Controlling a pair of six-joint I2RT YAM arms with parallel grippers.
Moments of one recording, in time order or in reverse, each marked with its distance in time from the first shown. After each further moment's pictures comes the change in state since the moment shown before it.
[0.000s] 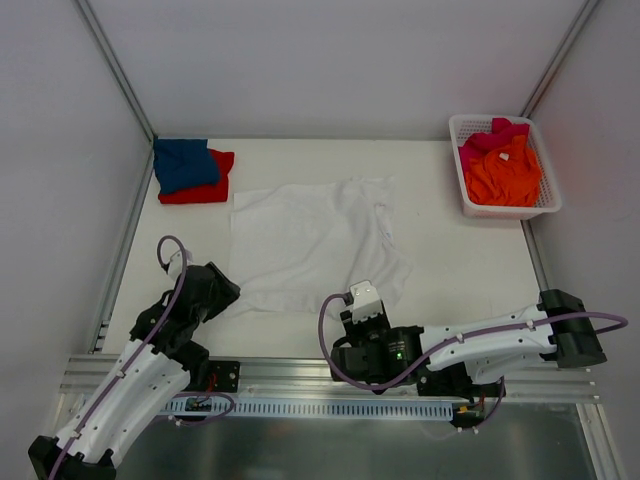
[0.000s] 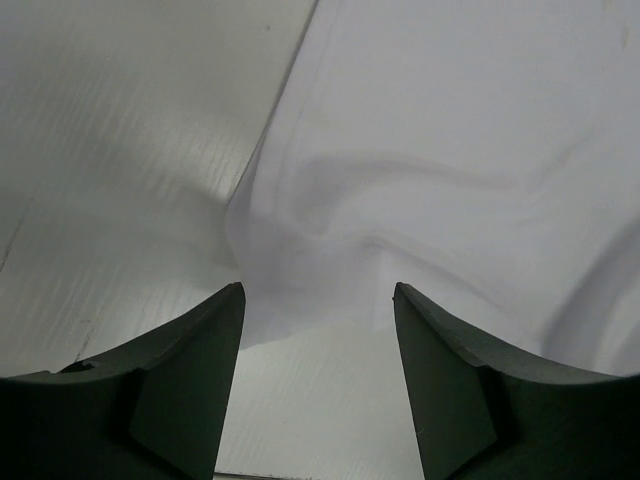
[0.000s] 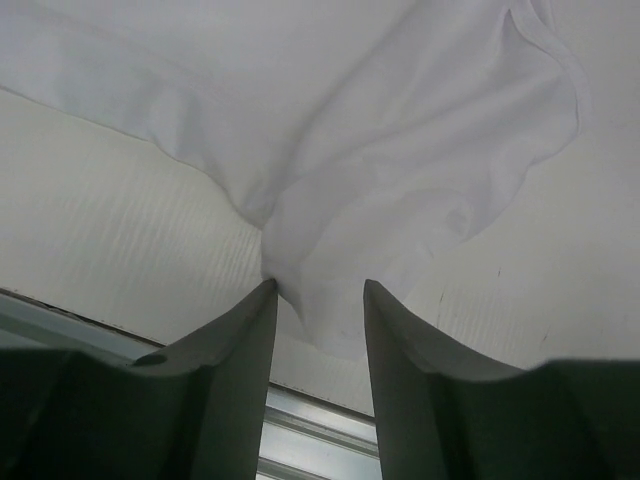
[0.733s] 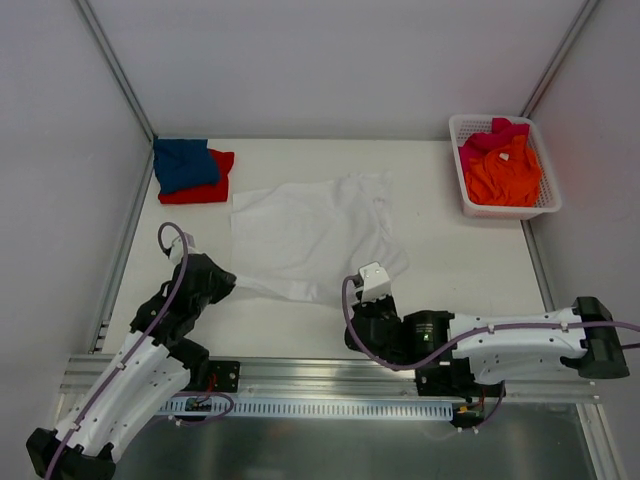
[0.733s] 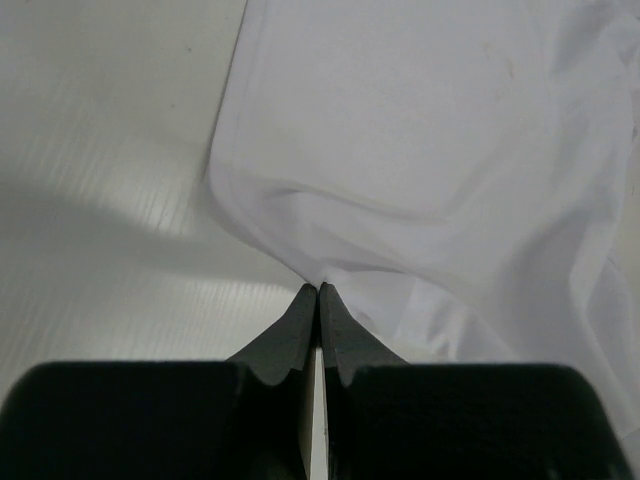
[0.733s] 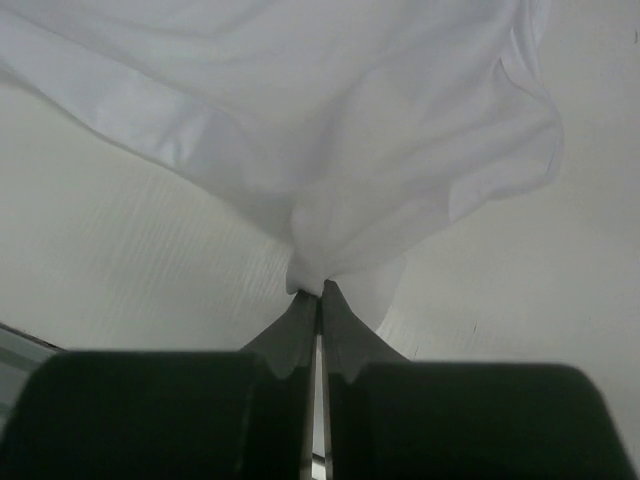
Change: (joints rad) left arm 0.006 0.105 0.077 0.166 0.006 0.060; right arm -0.183 -0.213 -0.081 0.238 -0.074 -0.360
